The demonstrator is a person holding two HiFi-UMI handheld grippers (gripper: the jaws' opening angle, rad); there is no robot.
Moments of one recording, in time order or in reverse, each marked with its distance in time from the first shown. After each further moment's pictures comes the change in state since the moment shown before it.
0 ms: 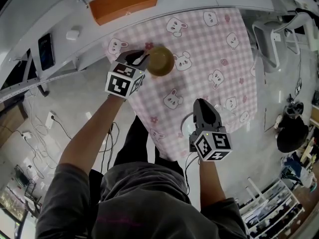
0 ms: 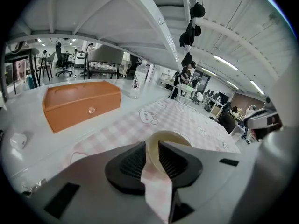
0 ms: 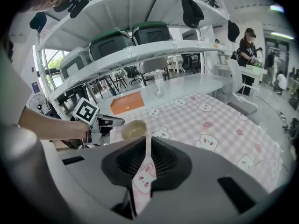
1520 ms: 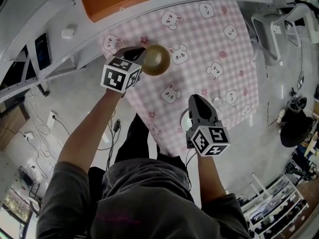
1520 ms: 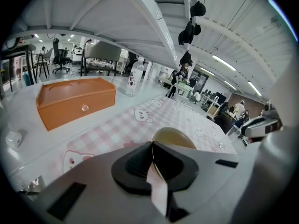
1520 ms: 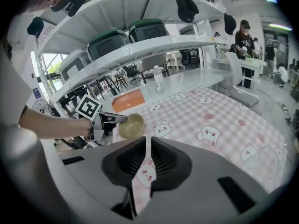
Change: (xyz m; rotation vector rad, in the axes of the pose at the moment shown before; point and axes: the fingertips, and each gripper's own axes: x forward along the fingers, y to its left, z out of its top) left arm 0.005 -0.014 -0.005 -0.004 0.025 -0.039; right arm 0.000 0.002 -0.024 0.047 0.022 0.031
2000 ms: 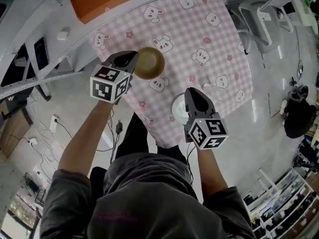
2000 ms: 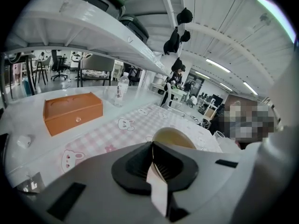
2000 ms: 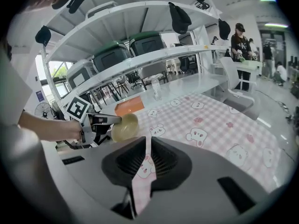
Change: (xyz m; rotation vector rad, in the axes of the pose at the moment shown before) left arm -0.049 -0.082 0.017 0.034 -0.077 -0.014; right arm -0.058 -0.021 -0.001 0.006 -0.072 0.021
